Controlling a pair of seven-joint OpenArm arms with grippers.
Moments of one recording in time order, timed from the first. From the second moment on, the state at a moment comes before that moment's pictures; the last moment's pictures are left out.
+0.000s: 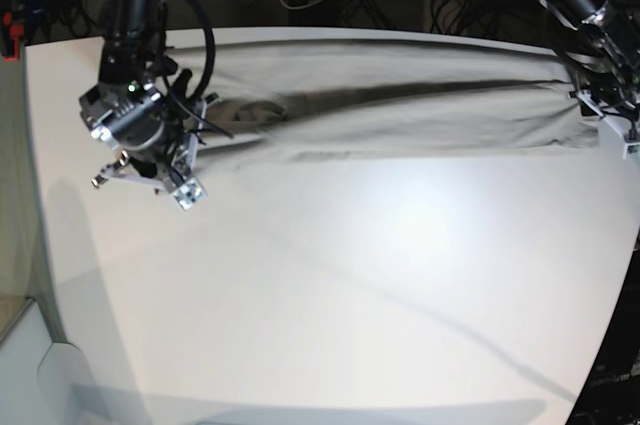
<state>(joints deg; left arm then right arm) -3.5 -13.0 -50.4 79.6 6.5 -39.8 64.2 -6.7 -0.1 5.1 115.4 -11.2 39.9 -70.9</state>
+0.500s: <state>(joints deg) -3.7 -13.2 -48.8 79.6 6.9 -39.8 64.3 -17.3 0.5 5.5 115.9 -11.6 39.8 -67.2</state>
